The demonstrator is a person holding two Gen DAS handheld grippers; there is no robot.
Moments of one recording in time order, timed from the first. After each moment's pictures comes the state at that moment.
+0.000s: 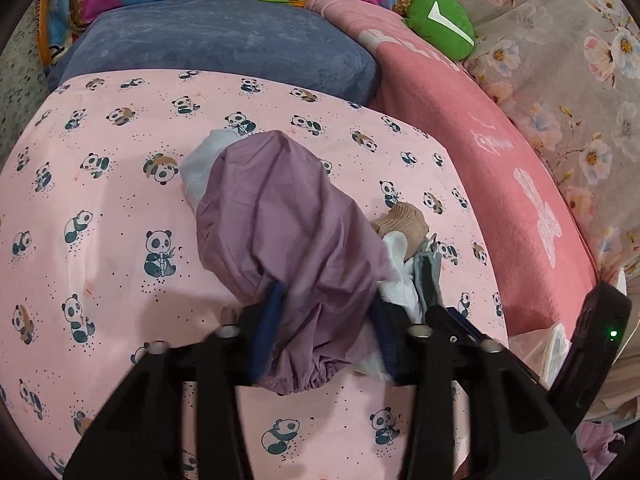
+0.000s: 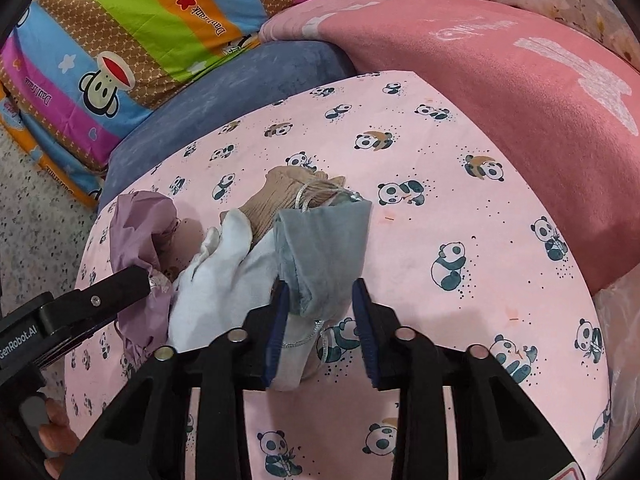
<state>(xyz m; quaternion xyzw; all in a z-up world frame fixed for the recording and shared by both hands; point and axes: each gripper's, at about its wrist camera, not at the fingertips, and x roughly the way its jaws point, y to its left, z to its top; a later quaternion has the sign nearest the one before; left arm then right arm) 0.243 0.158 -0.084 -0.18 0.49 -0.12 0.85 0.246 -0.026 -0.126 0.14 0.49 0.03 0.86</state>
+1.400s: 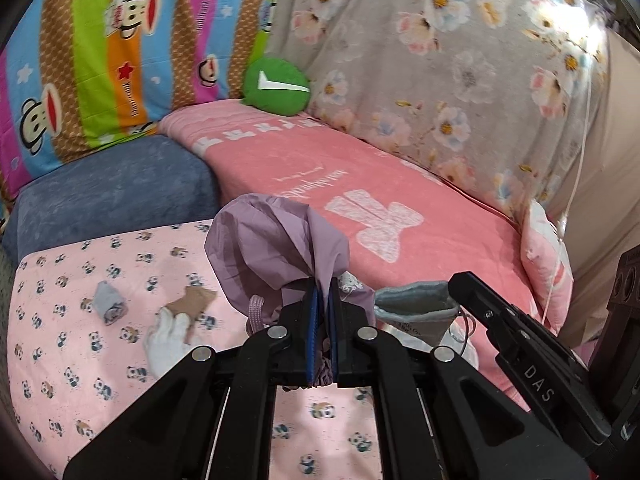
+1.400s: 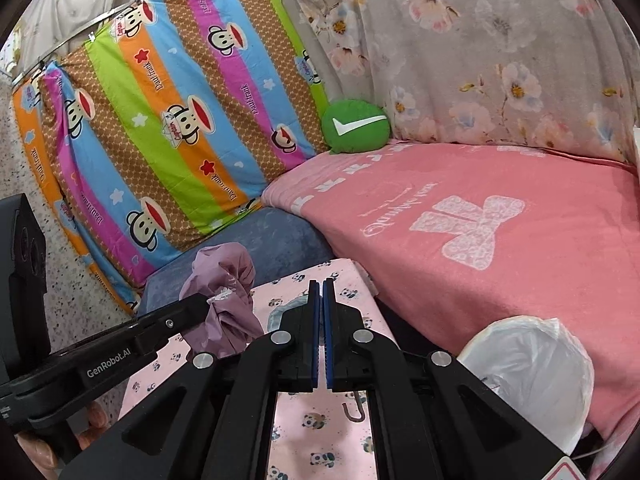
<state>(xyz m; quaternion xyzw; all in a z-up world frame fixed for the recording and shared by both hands) 0.130 0.006 0.091 -0.05 0.33 -0.28 0.90 0.066 -0.157 0.104 0.17 0.25 -0.03 0.95</state>
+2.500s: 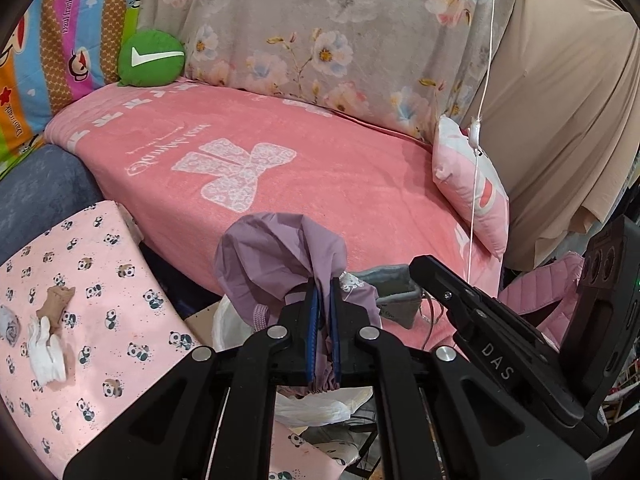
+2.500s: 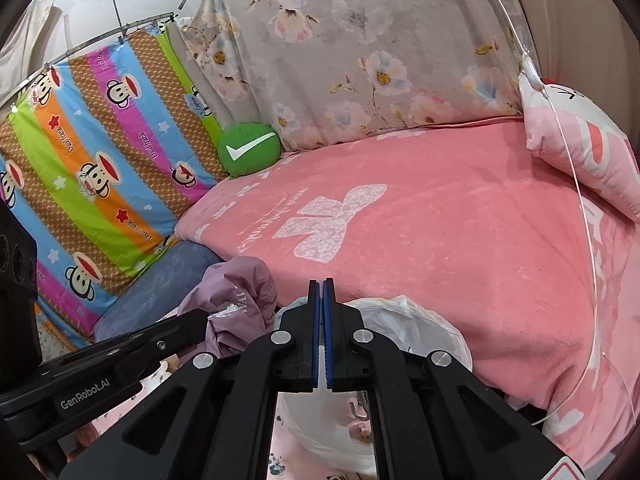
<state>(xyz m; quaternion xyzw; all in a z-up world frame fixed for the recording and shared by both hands) 0.074 -0.153 0.071 0.02 0.37 -0.42 0.83 -0.022 -0.321 0.064 0.23 0.24 -0.16 0.93</state>
